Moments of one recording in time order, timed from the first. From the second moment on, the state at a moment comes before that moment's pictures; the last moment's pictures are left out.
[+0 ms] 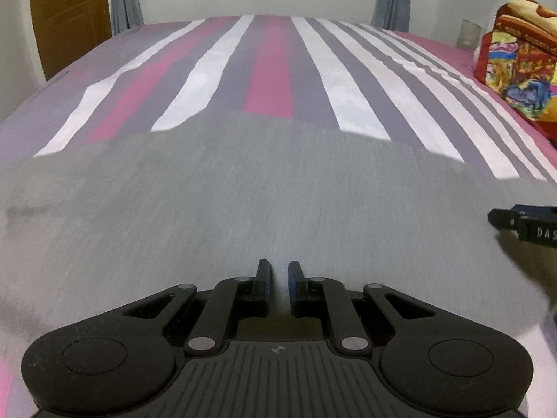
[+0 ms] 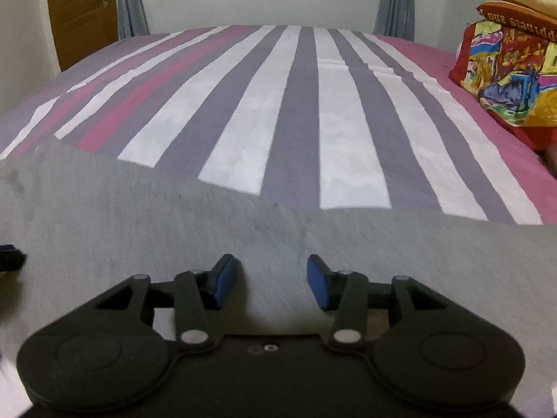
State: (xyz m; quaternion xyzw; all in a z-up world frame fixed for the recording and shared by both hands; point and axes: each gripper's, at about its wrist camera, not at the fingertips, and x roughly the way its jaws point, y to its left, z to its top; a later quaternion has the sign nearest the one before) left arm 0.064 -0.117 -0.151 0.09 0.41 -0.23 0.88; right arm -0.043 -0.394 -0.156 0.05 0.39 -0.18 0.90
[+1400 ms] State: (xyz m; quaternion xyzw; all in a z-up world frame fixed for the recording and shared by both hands) left arm 0.036 -0.180 -0.138 0.10 0.40 -0.23 0.88; right arm -0.083 -0.392 -0.127 0.06 0.37 -0.21 0.90
